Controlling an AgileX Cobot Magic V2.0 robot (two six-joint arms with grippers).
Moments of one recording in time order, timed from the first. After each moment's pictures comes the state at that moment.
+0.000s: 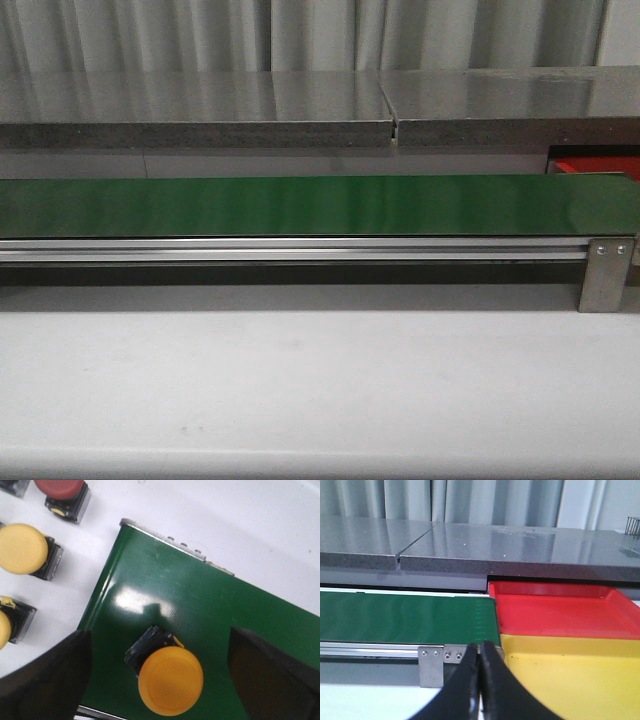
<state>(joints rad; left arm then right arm) 0.28 1.95 -1.81 -0.22 1.10 -0.11 -0.07 -0.01 0.03 -0.04 0.04 0.06</state>
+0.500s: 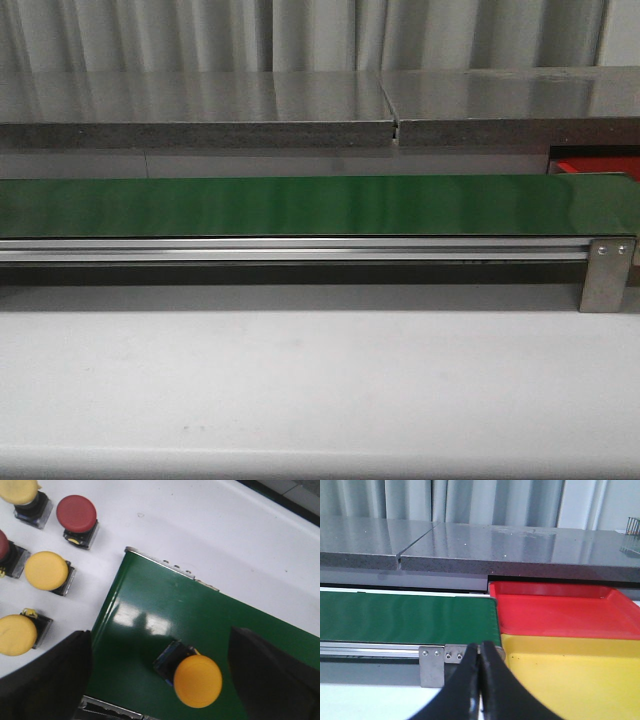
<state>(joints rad) 0.31 1.91 -1.87 -0.22 1.15 -0.11 -0.07 -0.01 0.03 -0.04 0.04 0.06</state>
